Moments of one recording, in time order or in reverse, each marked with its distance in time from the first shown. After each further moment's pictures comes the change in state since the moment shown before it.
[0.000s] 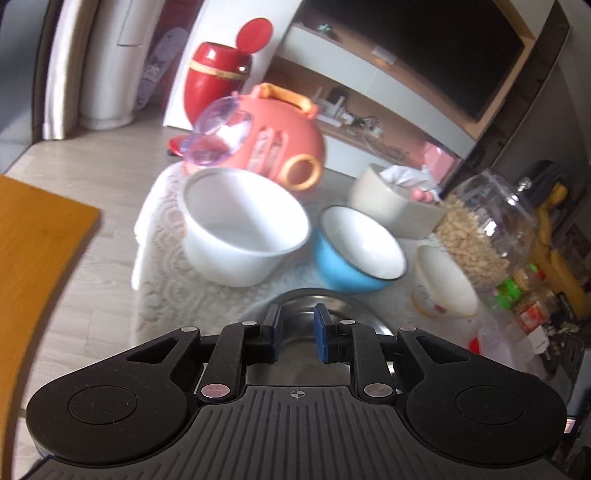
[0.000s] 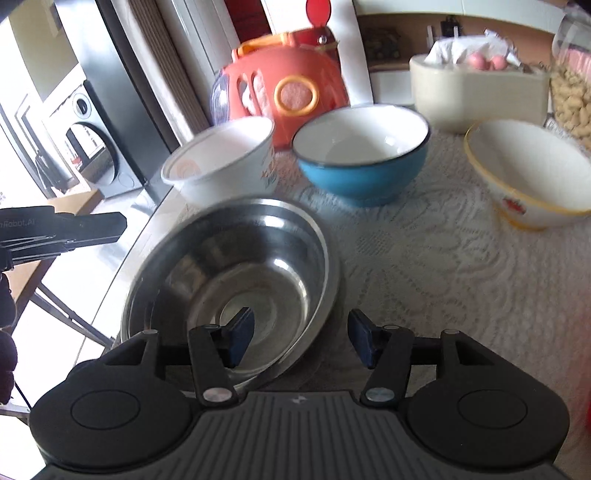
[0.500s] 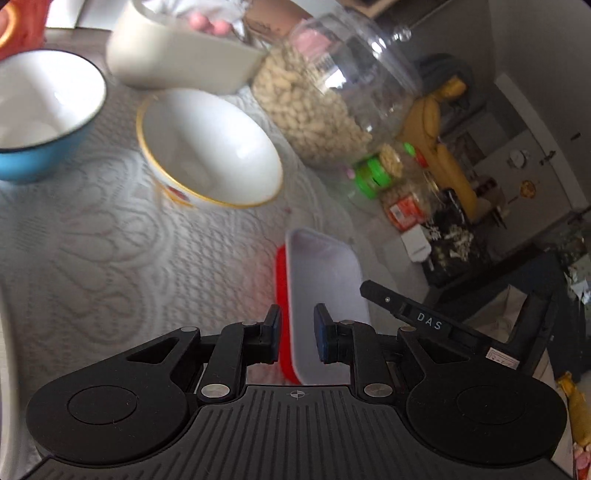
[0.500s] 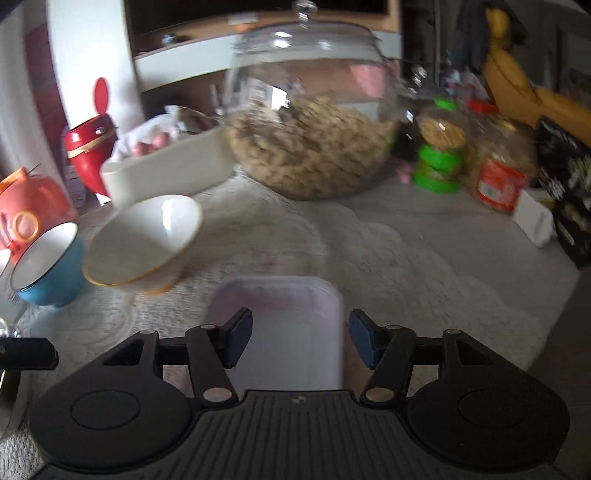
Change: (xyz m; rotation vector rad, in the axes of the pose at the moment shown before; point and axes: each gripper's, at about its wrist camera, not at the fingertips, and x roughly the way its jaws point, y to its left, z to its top) left arm 0.173 -0.205 -0.061 0.071 0.420 -0.398; right arm -0.124 -0.224 -0.023 0.344 -0.162 -0.527
